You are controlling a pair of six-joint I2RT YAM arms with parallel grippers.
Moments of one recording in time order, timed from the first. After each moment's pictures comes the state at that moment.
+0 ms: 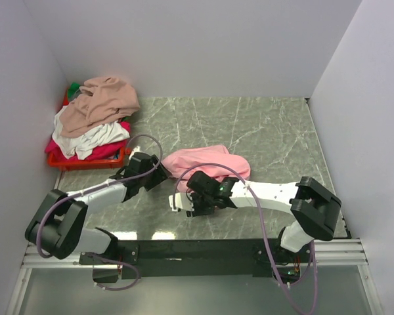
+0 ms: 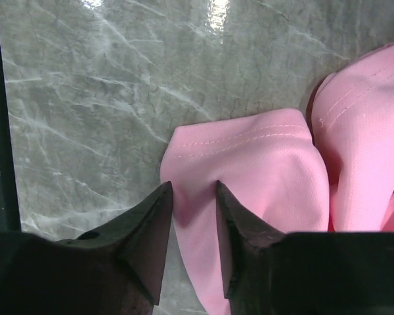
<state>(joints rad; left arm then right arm) -0.47 1.34 0.53 0.07 -0.02 -0.97 1.07 1.55 0.90 -0.42 -0.17 -0.68</state>
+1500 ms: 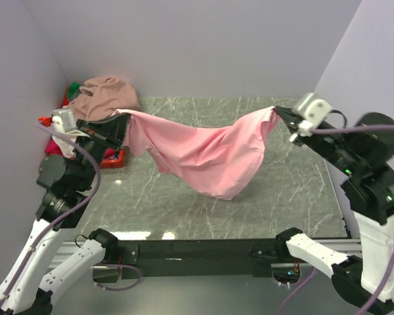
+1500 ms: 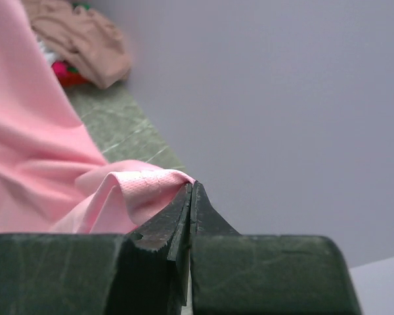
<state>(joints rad) -0.47 0.69 0.99 0.06 -0.08 -0.51 0.39 0.98 1.75 -0.79 -0.34 -0.62</state>
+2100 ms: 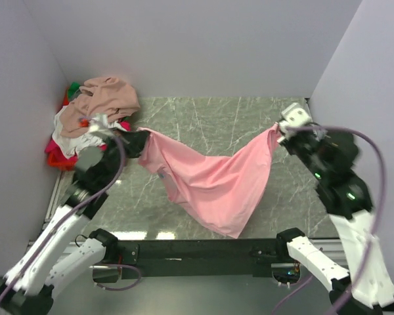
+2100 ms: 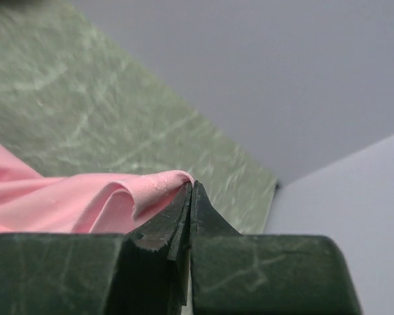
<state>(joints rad) -0.47 0.69 0.83 -0.01 -0.07 -0.67 0.31 0.81 1.38 -0.66 -0.11 -0.57</state>
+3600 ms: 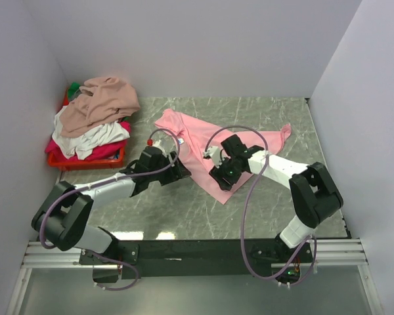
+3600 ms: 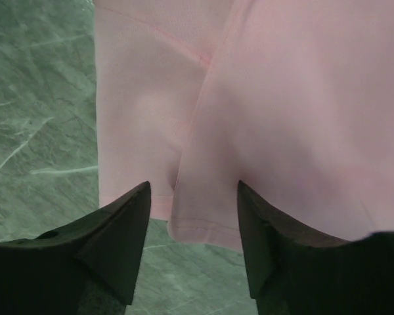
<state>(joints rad) -0.56 1.42 0.65 0.13 0.19 -0.87 0.54 1.61 0.99 -0.55 -0.25 -0.39</state>
